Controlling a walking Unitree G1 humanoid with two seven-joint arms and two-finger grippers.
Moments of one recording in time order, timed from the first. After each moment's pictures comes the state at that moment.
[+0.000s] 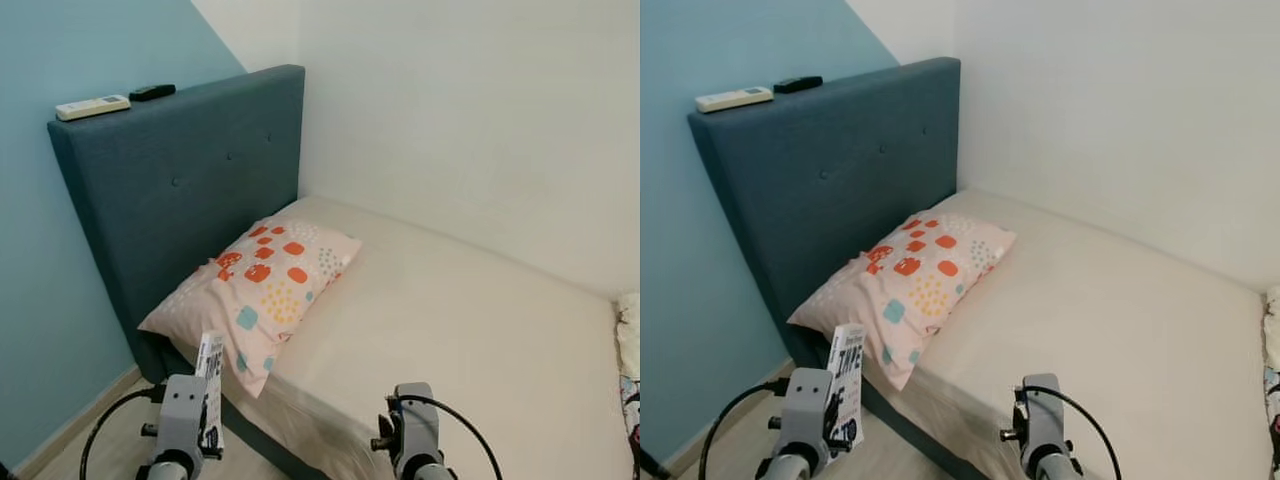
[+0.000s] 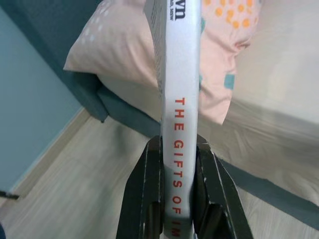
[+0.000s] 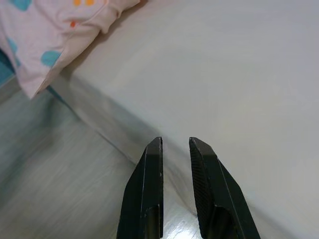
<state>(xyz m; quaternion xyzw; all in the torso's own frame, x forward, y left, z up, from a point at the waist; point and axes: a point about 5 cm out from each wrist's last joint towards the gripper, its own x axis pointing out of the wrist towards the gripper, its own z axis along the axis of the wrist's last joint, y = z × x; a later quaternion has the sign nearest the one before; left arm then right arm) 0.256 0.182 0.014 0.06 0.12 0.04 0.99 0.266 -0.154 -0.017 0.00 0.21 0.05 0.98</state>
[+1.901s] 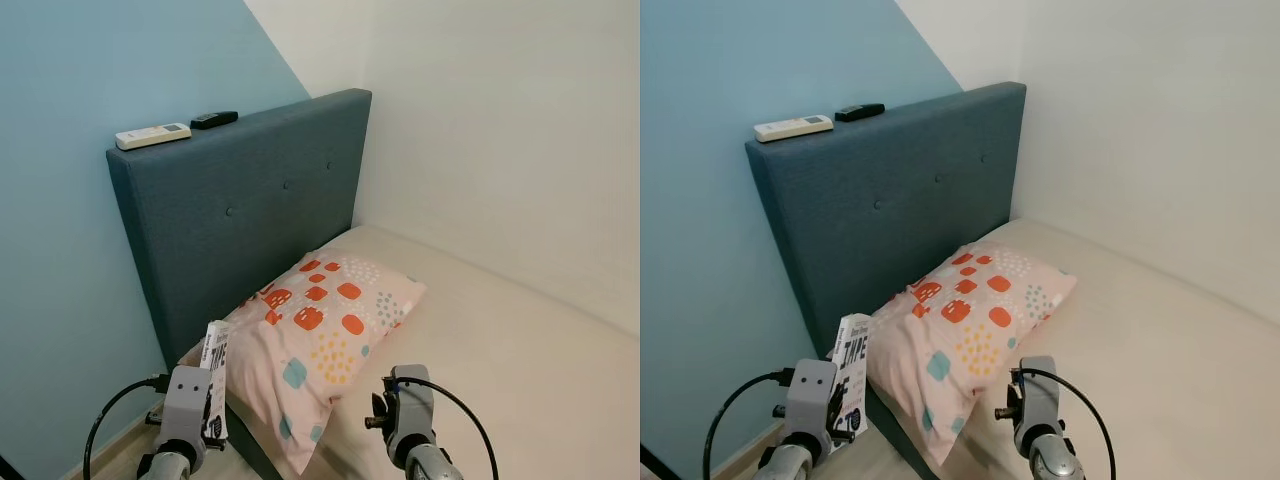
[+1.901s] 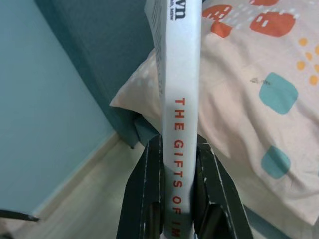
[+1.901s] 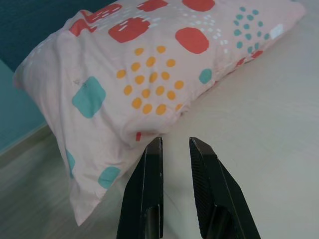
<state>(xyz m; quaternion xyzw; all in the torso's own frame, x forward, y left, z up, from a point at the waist) 0.265 0.183 0.022 0.06 0.11 0.04 0.99 0.285 -0.144 0.002 0.02 0.17 0.07 0.98</state>
